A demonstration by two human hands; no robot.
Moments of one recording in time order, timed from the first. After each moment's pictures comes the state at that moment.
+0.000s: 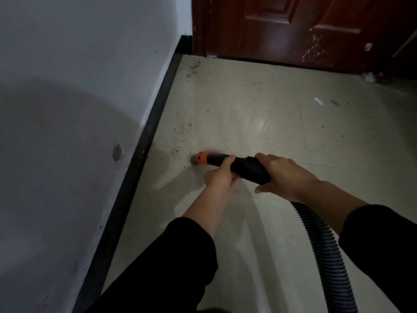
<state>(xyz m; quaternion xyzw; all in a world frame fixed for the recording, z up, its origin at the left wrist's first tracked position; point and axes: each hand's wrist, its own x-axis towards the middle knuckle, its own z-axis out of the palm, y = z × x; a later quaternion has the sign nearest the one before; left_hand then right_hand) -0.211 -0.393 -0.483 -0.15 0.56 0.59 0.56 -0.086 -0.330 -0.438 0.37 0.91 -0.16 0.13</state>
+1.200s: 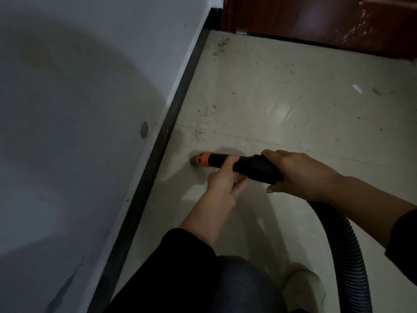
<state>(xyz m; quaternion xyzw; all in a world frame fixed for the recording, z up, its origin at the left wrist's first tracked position) -0.233 -0.453 -0.472 -0.20 0.53 0.60 0.57 -0.110 -0.352 -0.435 0.26 0.94 -0.15 0.15</state>
